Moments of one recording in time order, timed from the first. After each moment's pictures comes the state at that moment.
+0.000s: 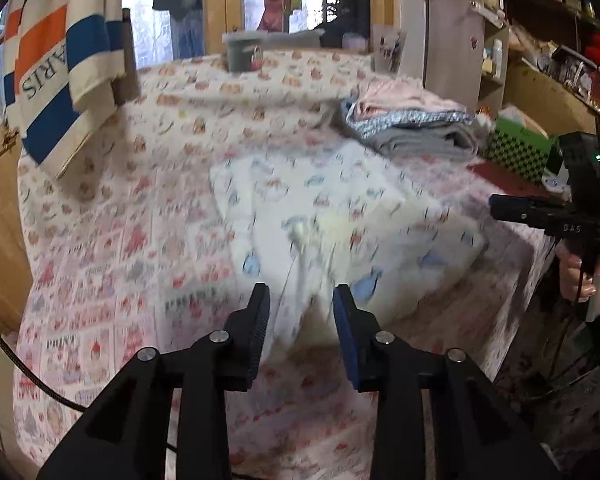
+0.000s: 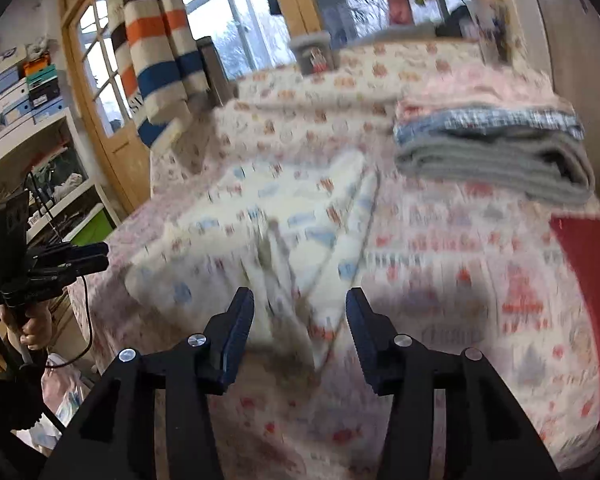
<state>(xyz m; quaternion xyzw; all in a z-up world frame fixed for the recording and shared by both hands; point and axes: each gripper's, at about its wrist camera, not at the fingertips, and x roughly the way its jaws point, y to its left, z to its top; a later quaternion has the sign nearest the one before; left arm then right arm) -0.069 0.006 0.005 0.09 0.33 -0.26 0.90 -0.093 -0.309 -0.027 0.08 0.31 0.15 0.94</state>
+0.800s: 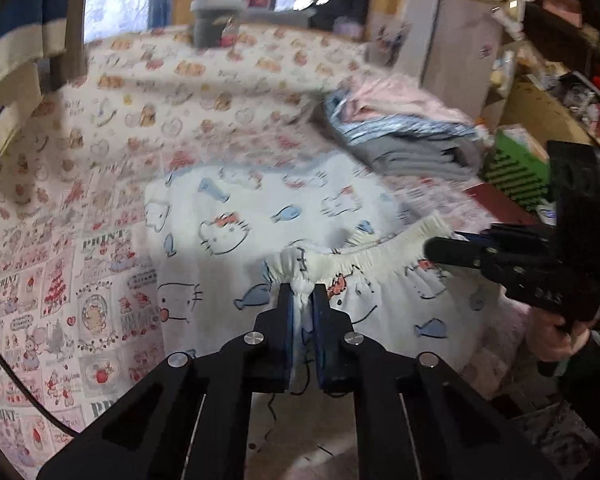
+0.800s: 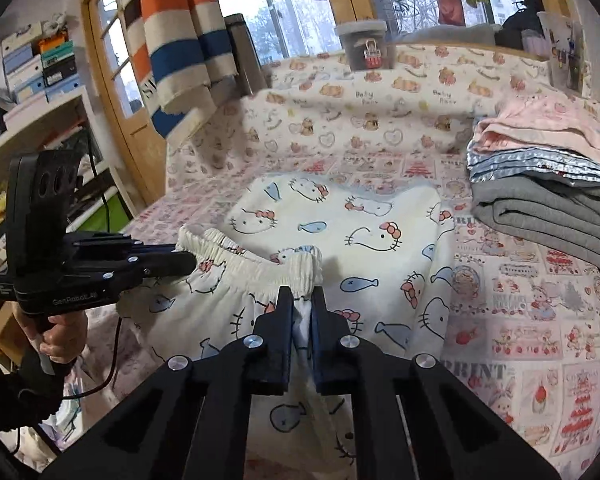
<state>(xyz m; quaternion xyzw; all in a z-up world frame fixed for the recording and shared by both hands) 0.031 -0.051 -0.009 0.05 0.38 -0.30 0.87 -0.002 -0.254 -0.024 0.05 0.33 0.19 0.92</state>
